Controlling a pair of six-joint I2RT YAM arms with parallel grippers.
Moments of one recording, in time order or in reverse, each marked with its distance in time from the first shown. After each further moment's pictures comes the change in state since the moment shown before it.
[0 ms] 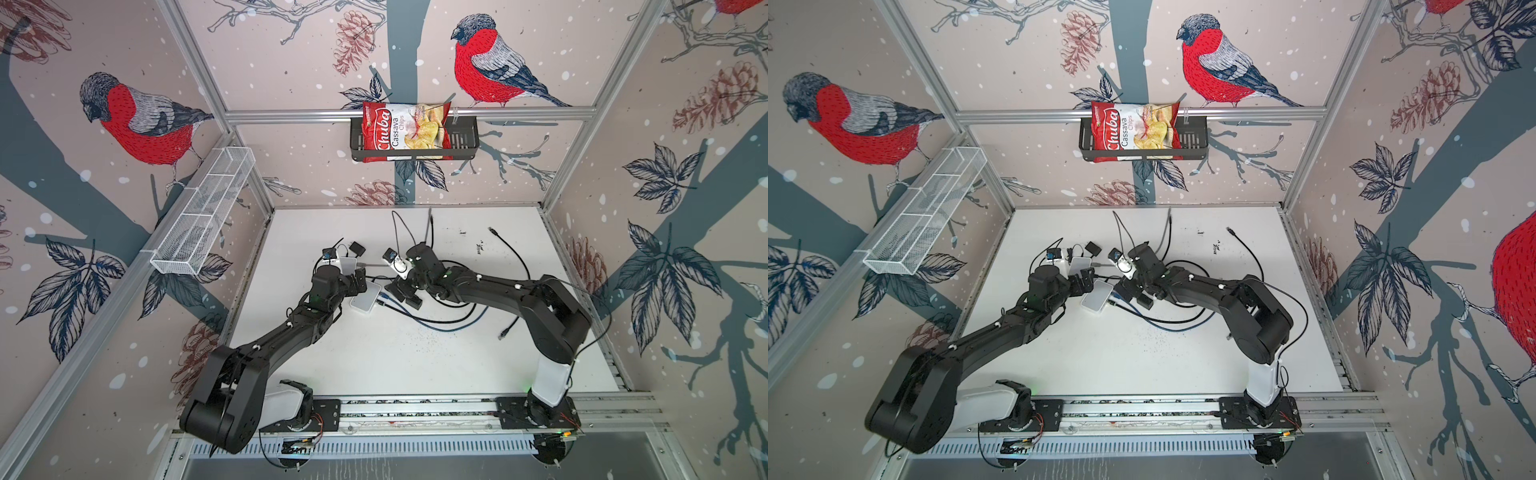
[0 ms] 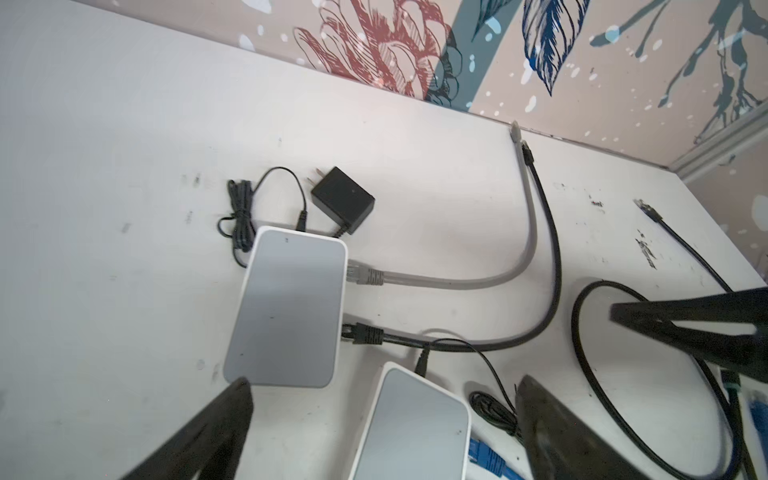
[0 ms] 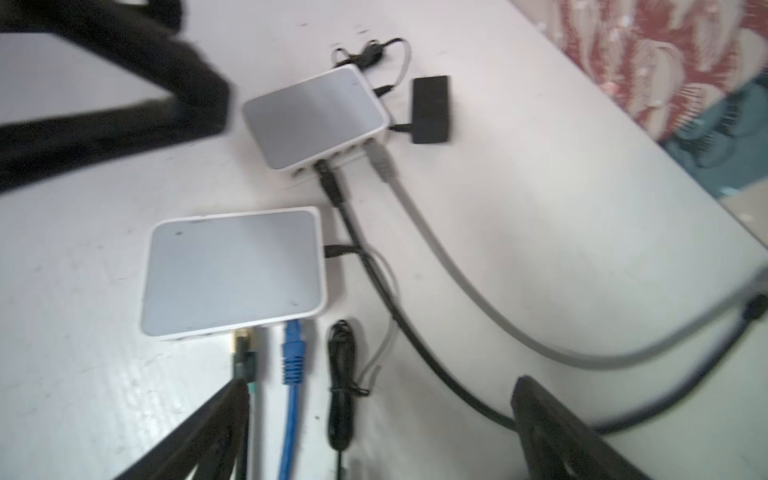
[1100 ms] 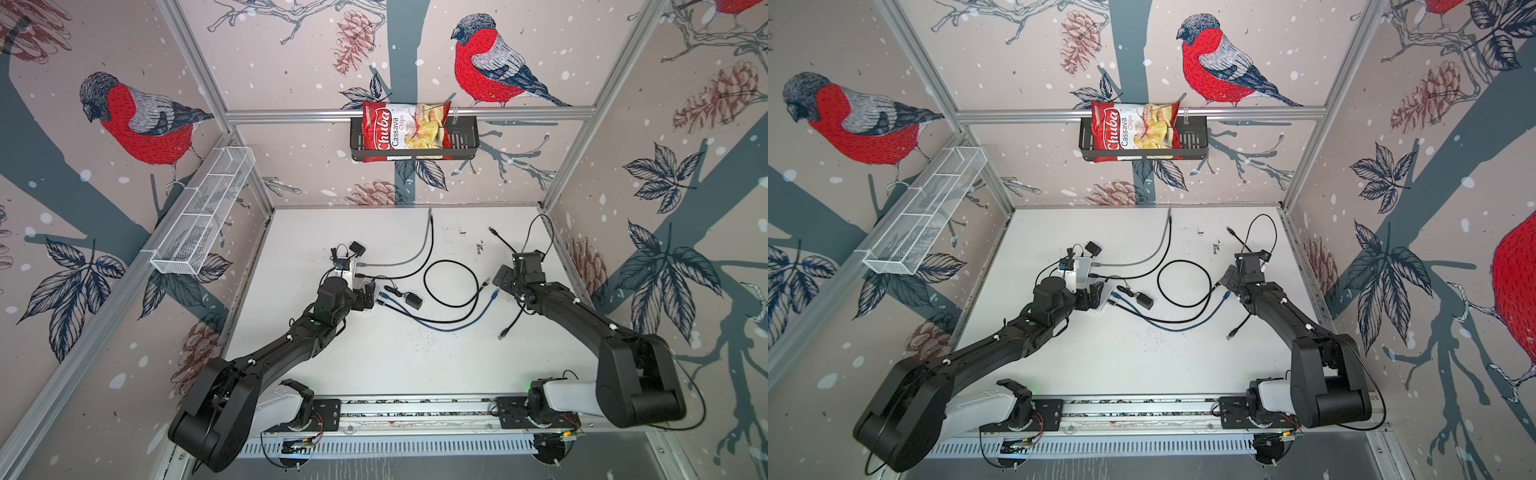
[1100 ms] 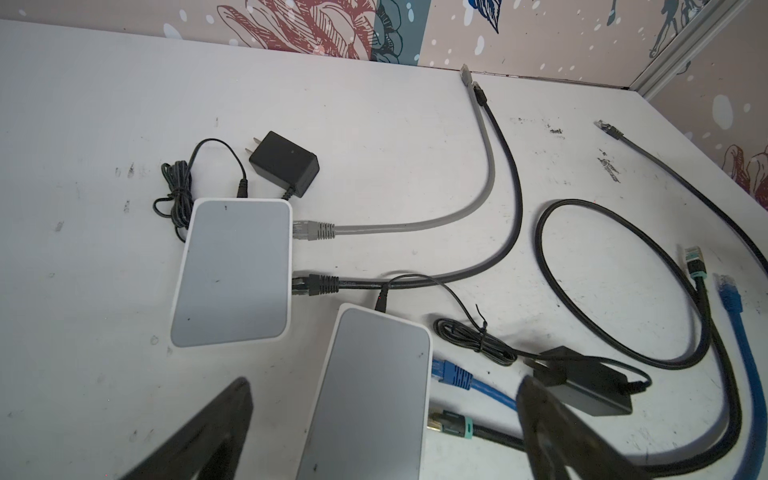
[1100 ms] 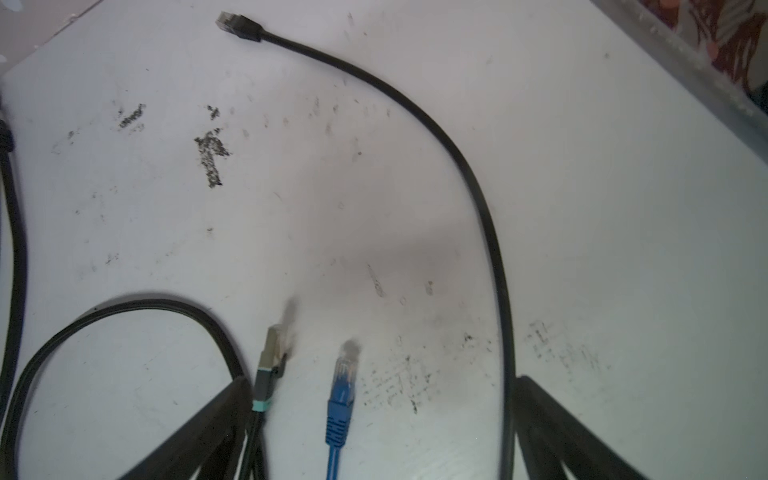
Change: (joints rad) left arm -0.114 -0.055 -0.078 0.000 0.027 0.104; right arm -0.660 -0.496 -0.499 -0.235 0.277 0.845
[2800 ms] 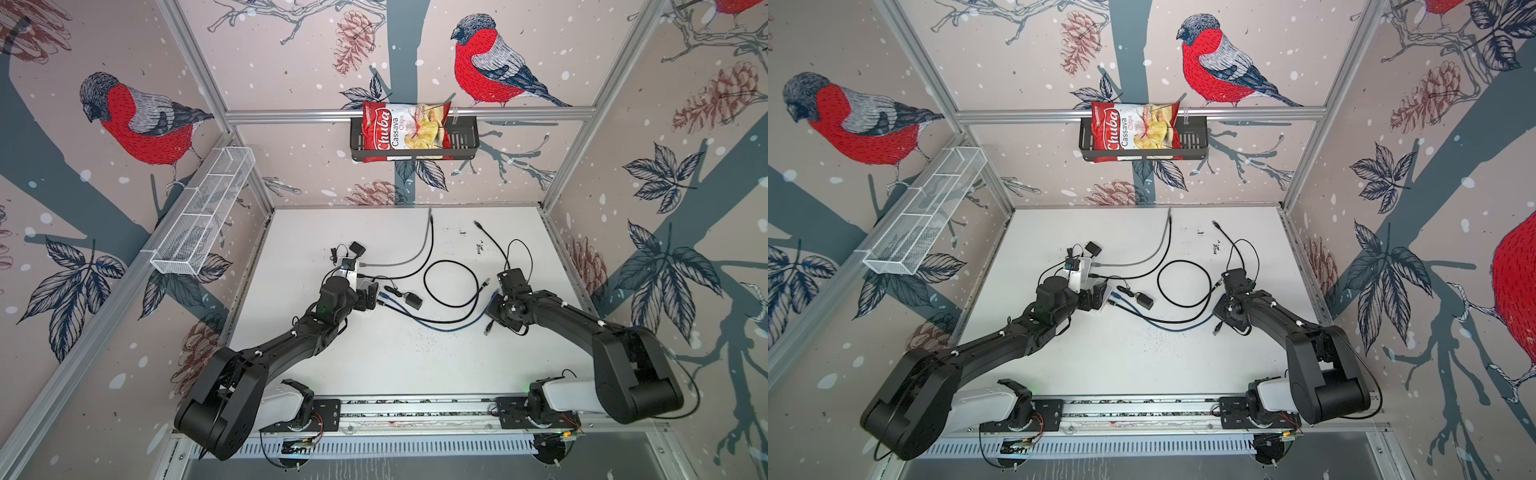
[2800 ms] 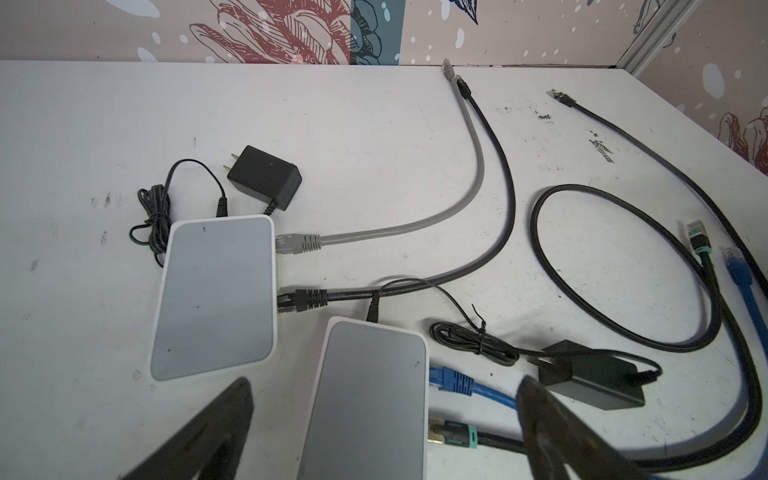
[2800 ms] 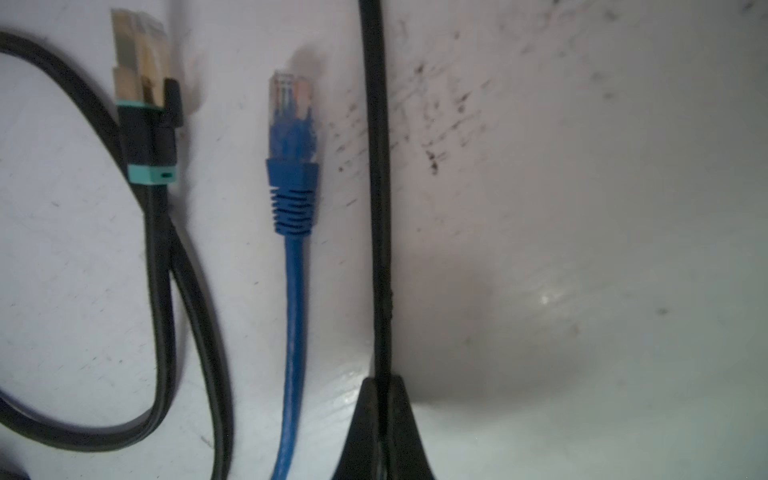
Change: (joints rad) left arm -0.003 0.053 -0.001 0.074 0.026 0.081; right arm 0.120 0.048 -0.068 -0.186 -0.237 0.183
